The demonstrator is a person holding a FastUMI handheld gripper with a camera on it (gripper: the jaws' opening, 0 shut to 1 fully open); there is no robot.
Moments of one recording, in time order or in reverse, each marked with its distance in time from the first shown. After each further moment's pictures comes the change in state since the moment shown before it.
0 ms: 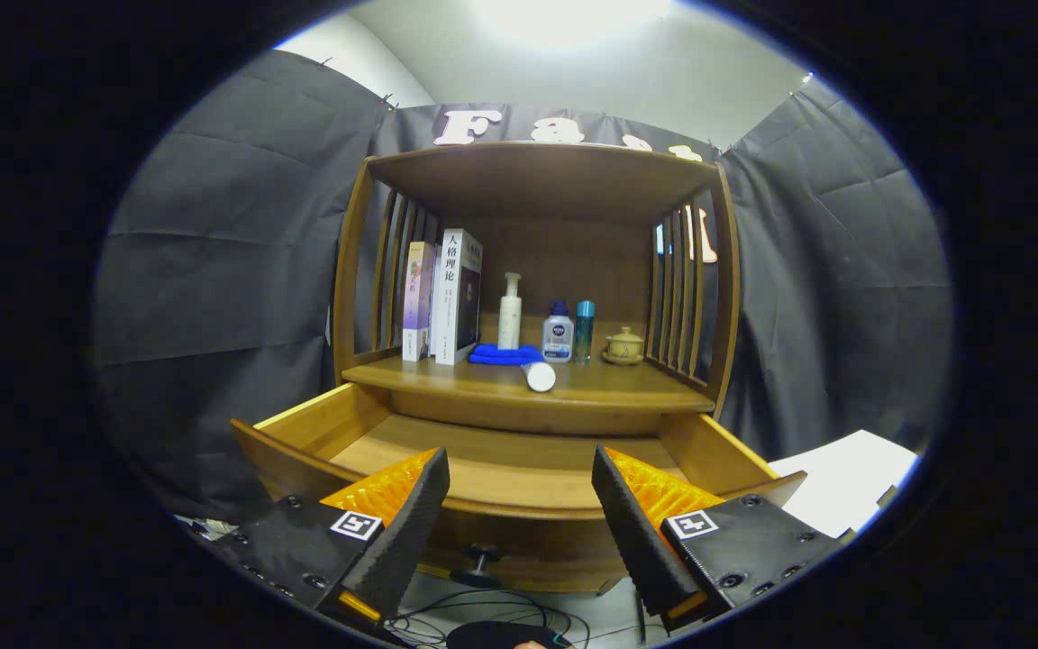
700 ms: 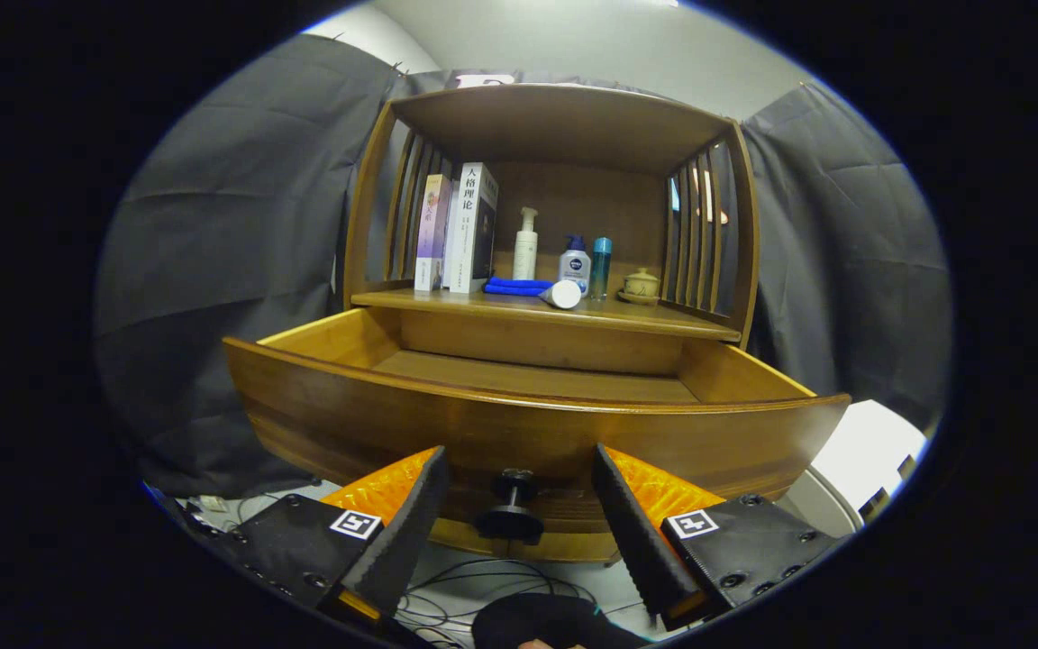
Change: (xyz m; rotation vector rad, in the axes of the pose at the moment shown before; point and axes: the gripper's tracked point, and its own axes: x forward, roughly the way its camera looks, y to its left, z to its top) arm 0.021 0.017 -0.075 -0.068 0.116 -0.040
